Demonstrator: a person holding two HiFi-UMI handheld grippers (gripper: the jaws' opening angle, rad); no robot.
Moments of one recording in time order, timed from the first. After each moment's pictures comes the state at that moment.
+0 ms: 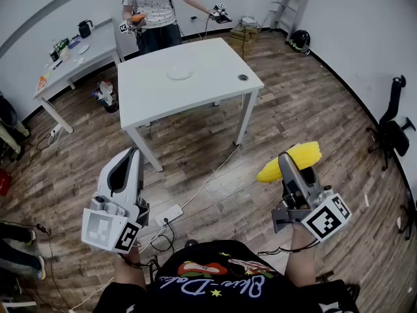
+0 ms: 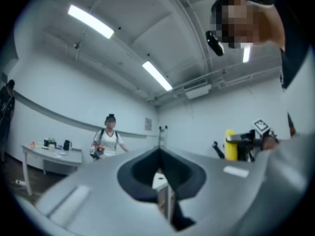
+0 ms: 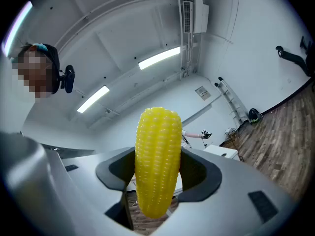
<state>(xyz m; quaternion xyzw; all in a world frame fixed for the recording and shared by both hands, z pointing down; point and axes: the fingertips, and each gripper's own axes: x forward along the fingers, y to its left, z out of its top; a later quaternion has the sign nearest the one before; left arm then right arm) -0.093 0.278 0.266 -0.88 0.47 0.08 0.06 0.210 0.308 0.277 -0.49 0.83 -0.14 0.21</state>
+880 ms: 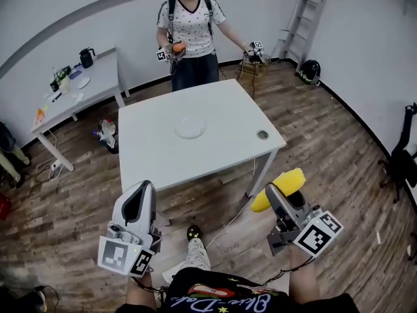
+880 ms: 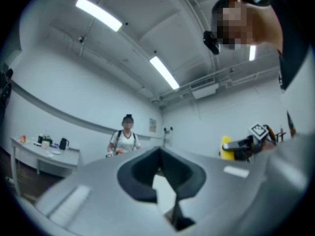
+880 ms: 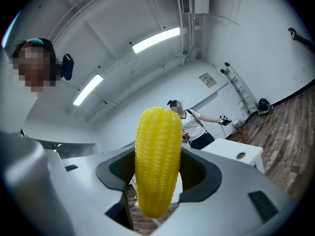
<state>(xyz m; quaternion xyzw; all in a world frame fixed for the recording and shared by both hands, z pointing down) -0.110 0.029 0.306 -0.87 0.48 0.10 0.06 0.170 0.039 0.337 -0.47 0.84 -0.18 0.18</state>
